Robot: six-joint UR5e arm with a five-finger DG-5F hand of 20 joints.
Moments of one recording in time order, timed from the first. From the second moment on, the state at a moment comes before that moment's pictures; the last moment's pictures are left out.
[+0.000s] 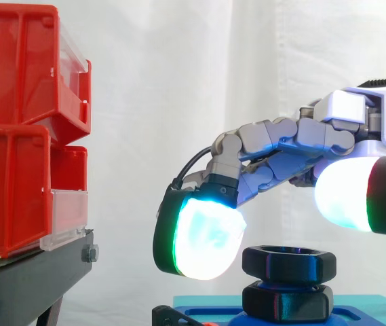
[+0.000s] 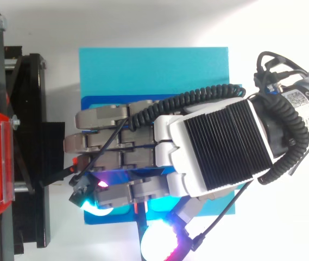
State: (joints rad) arm 0.07 -2.24 -1.33 -2.54 -1.86 -1.41
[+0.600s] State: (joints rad) arm 0.05 -2.24 -1.33 -2.58 -1.88 -1.41
